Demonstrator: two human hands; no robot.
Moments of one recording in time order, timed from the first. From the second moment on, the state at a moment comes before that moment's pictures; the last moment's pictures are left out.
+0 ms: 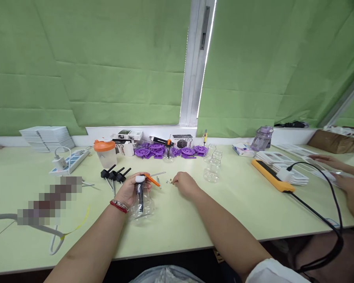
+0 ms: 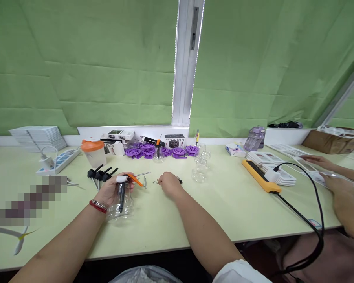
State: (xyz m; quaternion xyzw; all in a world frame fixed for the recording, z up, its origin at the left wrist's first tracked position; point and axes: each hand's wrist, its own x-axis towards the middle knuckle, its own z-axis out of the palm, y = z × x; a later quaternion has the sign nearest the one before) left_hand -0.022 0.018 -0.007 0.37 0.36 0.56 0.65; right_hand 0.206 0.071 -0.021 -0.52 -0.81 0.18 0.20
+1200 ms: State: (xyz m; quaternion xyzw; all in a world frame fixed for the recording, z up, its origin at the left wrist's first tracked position) left_hand -0.008 0.015 -0.005 0.49 0.53 0.56 0.41; right_hand 0.194 0.029 0.004 -0.24 -0.82 0.26 0.44
